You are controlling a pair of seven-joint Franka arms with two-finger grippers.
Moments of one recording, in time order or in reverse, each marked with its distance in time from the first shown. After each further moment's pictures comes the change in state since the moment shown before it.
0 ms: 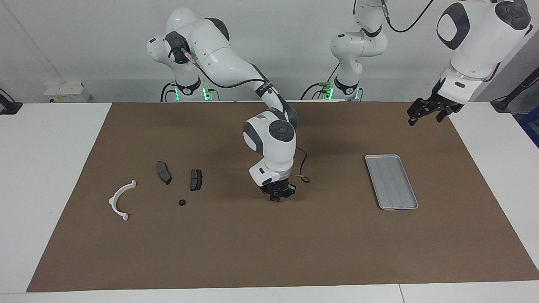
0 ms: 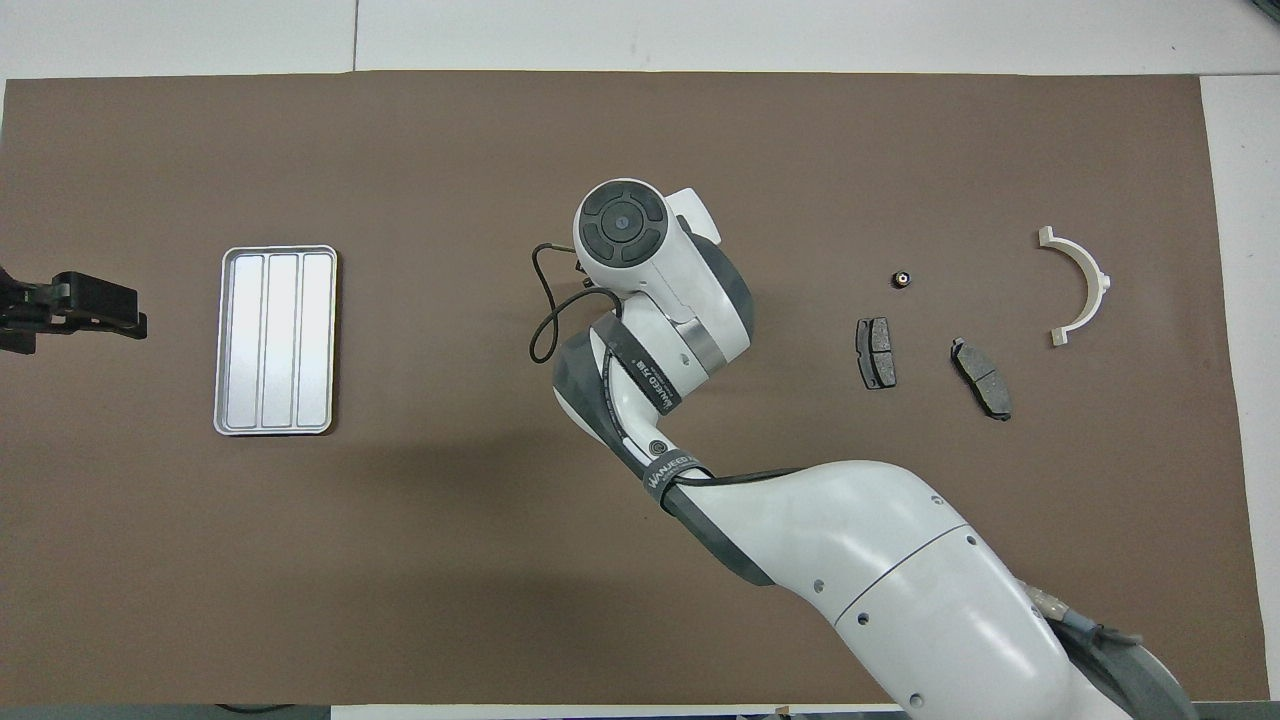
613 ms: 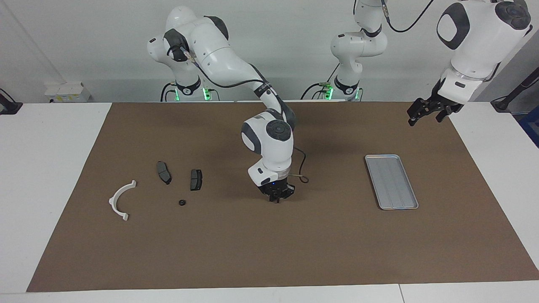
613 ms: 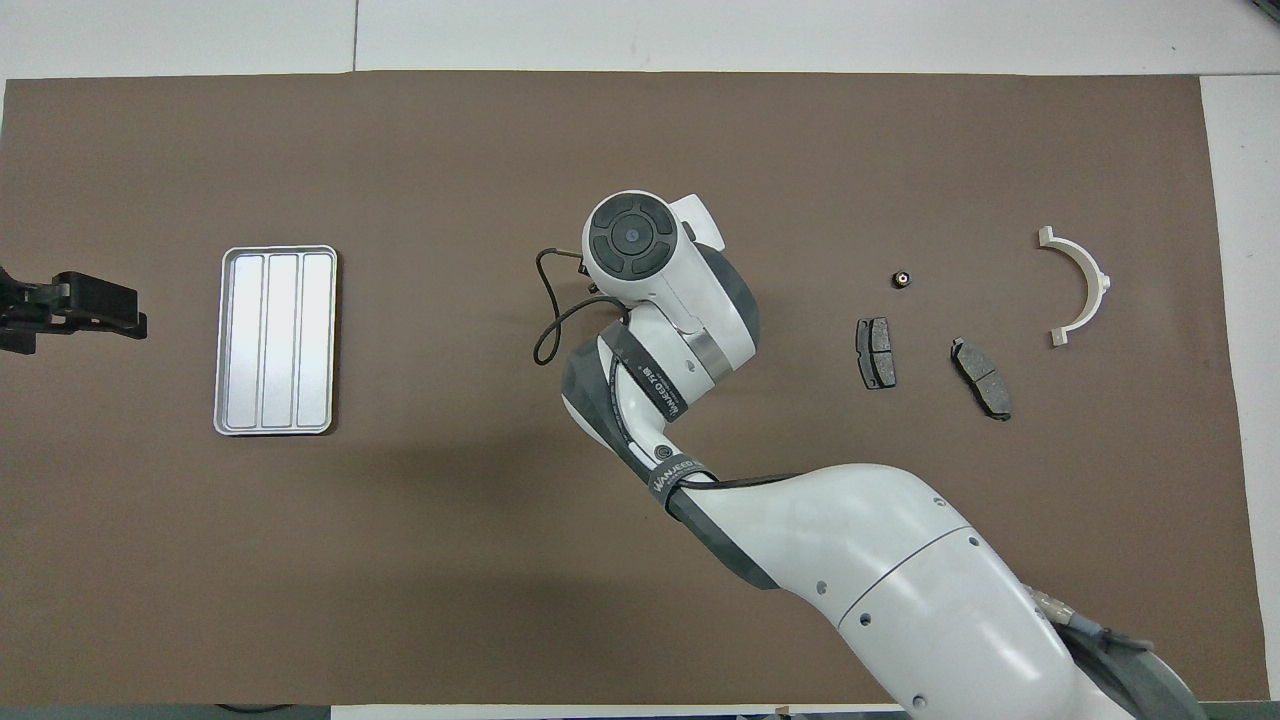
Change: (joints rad) left arm 0.000 0.000 0.000 0.000 0.000 0.000 0.000; right arm -0.001 -0.021 -0.002 -0.063 0.000 0.064 -0.003
